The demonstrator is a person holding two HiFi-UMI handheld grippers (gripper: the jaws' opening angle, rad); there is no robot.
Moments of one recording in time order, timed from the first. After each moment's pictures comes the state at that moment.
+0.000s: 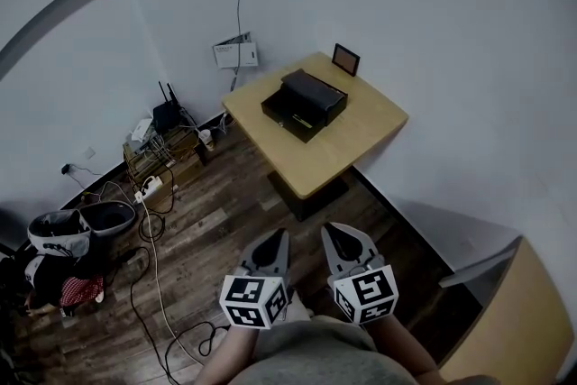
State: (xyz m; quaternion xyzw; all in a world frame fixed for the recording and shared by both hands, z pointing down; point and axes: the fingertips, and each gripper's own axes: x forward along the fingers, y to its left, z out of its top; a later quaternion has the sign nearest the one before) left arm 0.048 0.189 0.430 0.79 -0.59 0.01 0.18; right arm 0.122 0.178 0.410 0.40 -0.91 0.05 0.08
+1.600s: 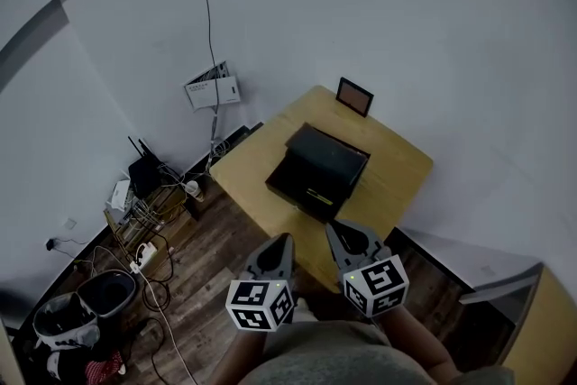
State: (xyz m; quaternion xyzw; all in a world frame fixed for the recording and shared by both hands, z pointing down) left arm -0.070 -0.135 0.441 0.82 -0.53 0.02 0.21; right arm 0.007 -0.148 0.410 0.44 -0.89 0.08 0.09
